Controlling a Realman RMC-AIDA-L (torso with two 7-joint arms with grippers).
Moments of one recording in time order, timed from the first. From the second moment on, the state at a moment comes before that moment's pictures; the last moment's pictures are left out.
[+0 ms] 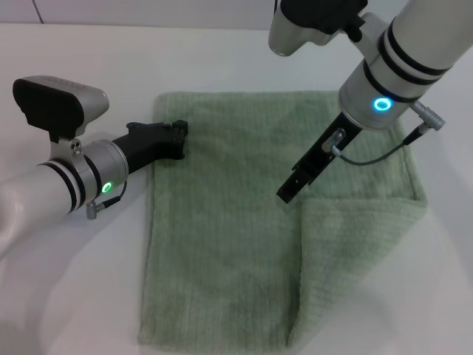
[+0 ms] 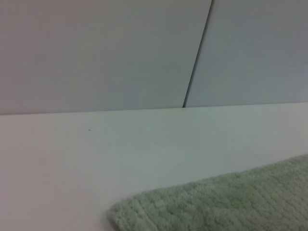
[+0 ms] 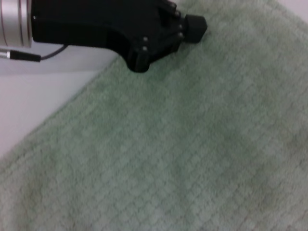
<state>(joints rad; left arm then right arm) -0.49 -2.07 1.79 0.46 0.62 0.53 -1.06 0.99 2.08 -1.52 -0.93 0.65 1.48 -0.44</state>
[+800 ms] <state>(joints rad) -0.49 -2.07 1.80 0.47 0.62 0.53 -1.06 1.00 2.08 -1.55 -0.86 0.65 1.48 -0.46</state>
